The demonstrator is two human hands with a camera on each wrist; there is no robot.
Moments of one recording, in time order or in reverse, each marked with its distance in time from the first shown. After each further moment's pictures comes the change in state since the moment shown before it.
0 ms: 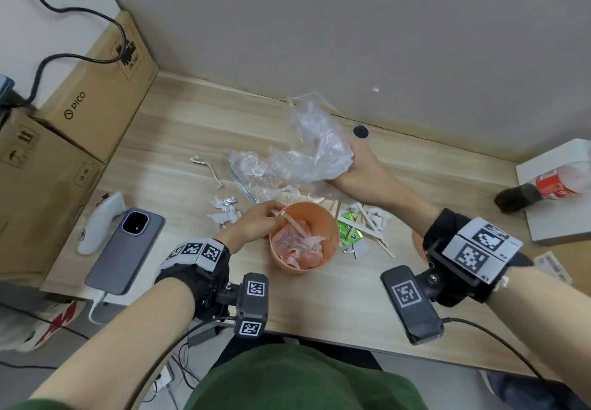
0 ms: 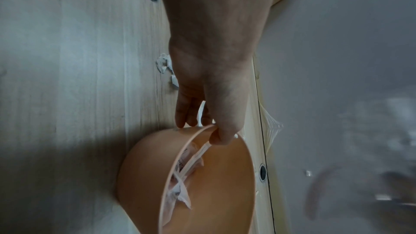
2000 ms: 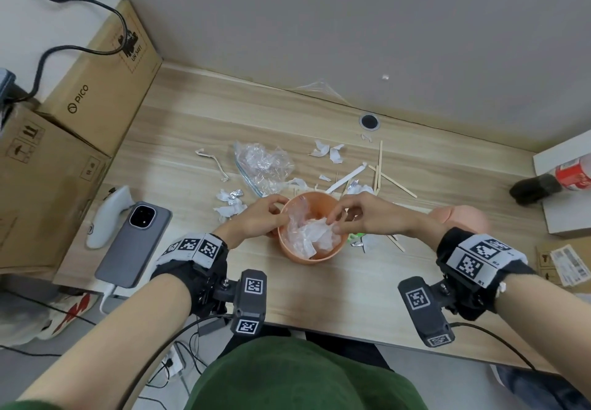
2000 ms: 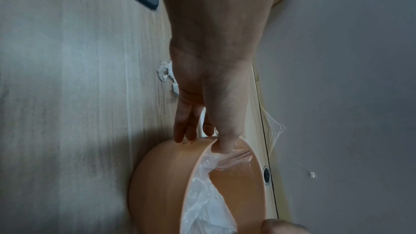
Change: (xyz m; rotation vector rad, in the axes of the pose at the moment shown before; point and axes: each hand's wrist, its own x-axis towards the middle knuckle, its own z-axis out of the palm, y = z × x) left_hand 0.000 -0.009 -0.006 -0.014 -0.052 0.005; right_hand -0.043 0.081 0.003 -0.064 -0.453 0.430
